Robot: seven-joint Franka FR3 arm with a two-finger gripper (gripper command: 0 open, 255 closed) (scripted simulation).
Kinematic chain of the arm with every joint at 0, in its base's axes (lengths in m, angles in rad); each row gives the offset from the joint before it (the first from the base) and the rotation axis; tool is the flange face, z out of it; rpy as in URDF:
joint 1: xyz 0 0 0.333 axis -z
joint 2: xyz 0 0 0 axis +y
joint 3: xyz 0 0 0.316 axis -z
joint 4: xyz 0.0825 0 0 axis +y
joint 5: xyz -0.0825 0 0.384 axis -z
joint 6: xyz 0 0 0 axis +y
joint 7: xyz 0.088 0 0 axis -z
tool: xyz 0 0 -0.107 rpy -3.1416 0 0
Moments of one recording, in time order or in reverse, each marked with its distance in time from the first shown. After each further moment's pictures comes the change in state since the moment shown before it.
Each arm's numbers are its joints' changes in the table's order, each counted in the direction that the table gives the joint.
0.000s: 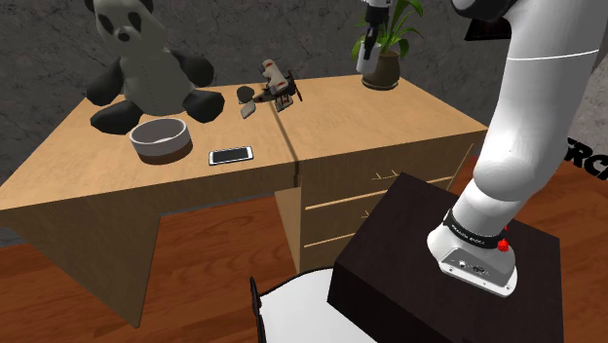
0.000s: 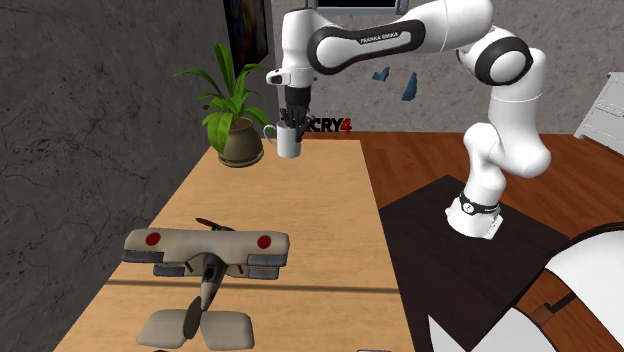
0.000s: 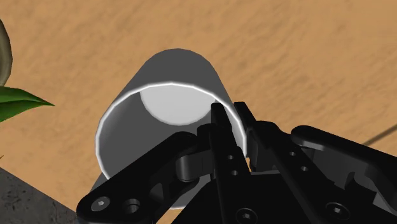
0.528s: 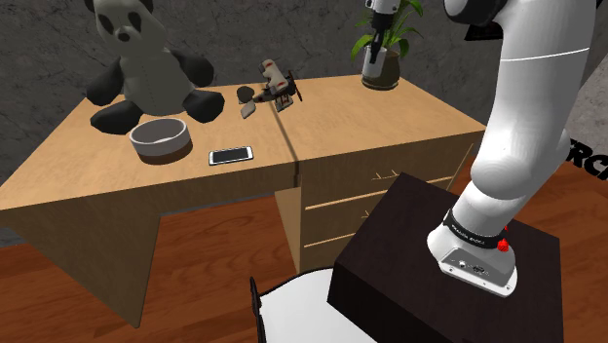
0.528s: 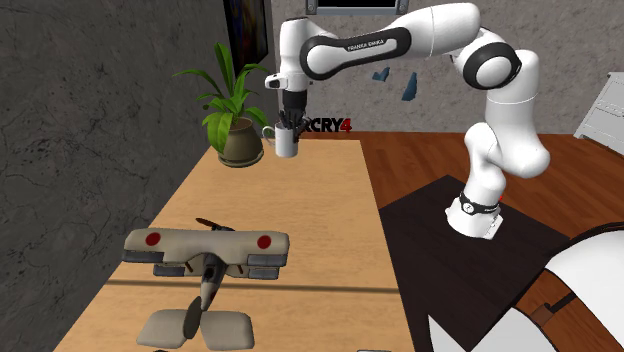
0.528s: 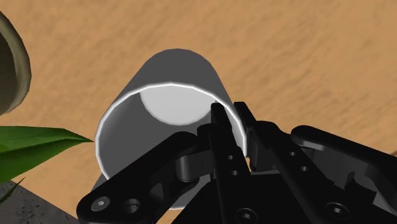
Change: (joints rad) arm 0.059 0.057 0.012 -0.020 -0.034 -0.027 -0.075
